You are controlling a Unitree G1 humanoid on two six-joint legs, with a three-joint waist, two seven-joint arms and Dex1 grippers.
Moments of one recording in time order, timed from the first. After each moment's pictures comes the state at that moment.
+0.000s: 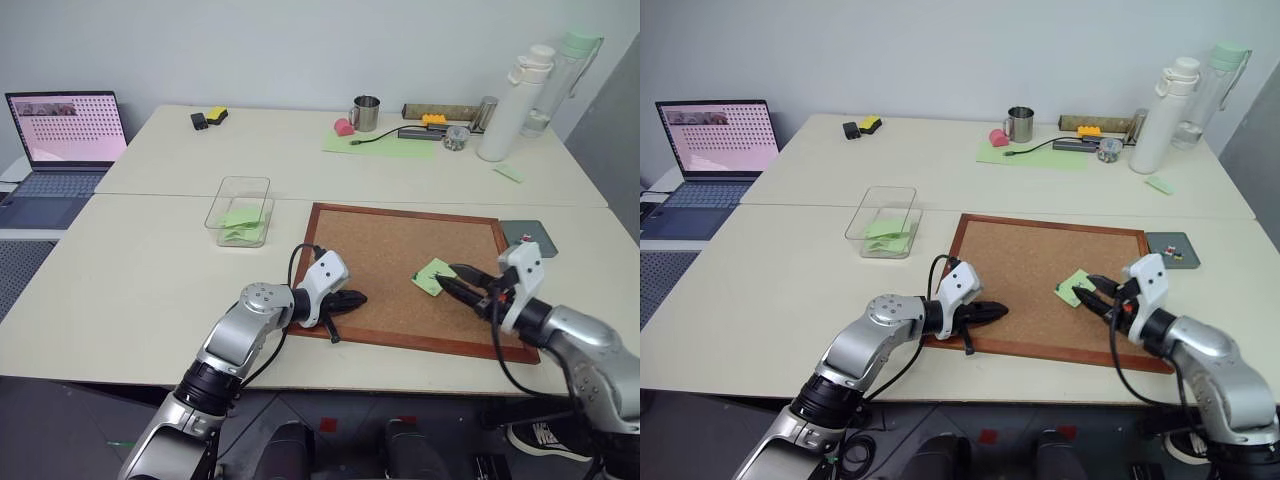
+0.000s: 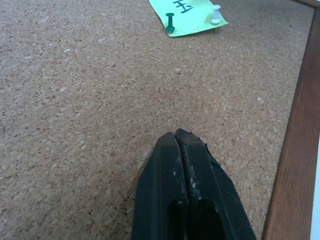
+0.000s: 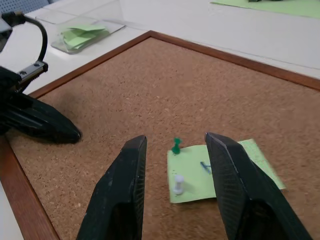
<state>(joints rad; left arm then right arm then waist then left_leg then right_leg) -0.44 0.35 -0.32 -0.03 -0.16 0.58 -0.84 -0.03 -0.55 -0.11 -0.39 0.49 0.57 0.59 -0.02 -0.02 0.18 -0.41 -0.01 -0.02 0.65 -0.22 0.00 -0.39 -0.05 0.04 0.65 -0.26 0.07</state>
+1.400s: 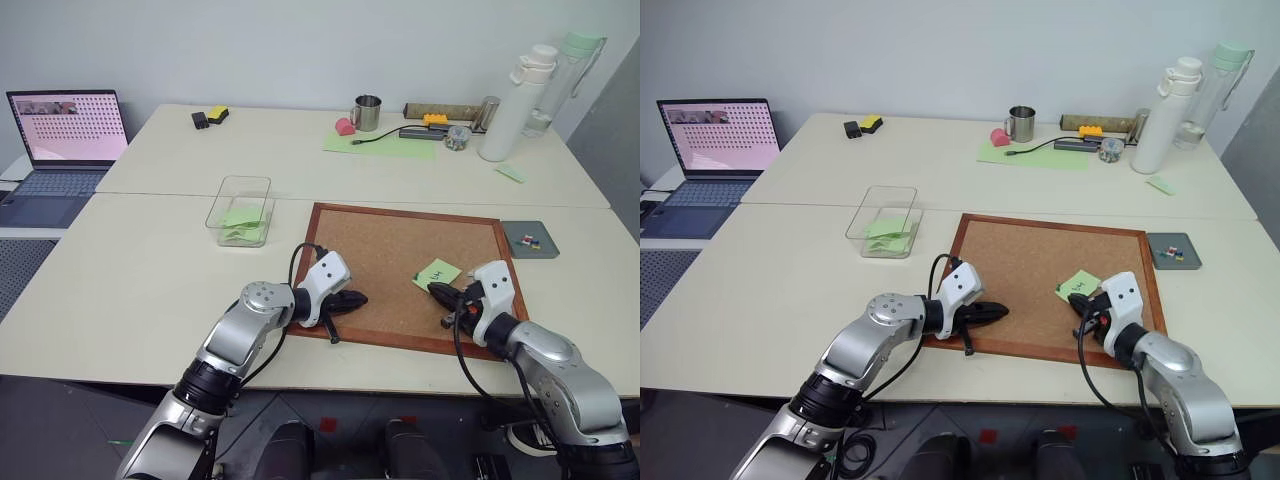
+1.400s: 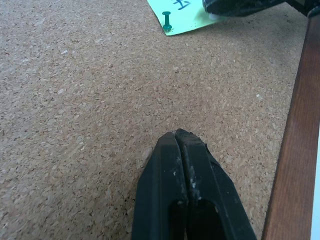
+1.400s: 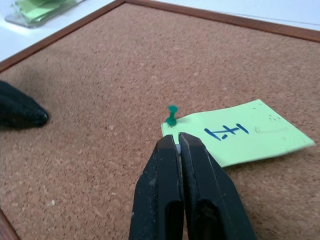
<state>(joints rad) -0.44 0.36 -0.33 -0.03 -0.15 0.56 -0.85 -0.03 -0.44 -0.09 -0.37 0.42 0.58 0.47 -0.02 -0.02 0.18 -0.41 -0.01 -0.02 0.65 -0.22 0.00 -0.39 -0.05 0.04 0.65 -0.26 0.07</state>
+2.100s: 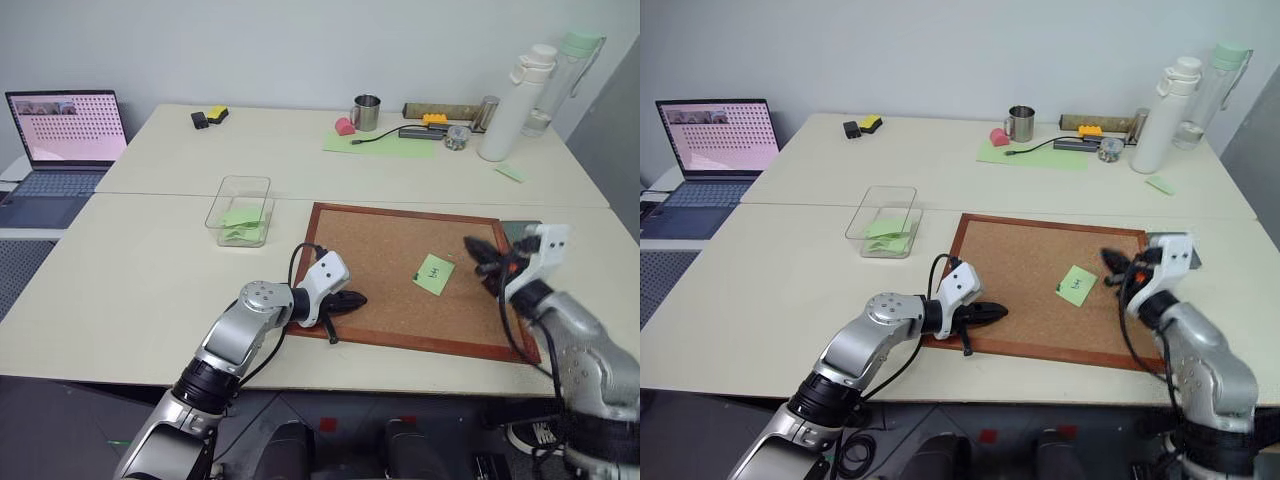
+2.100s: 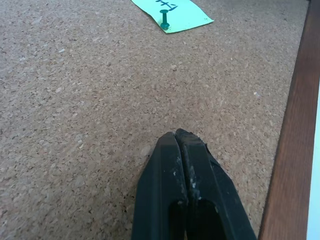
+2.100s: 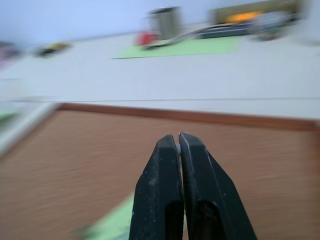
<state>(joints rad) -0.45 0.37 -0.34 -0.03 -0.16 0.57 -0.86 -0.28 -0.50 -0.33 -0.11 0.47 0.57 0.29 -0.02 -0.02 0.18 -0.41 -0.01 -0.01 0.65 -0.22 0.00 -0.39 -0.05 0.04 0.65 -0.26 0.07</state>
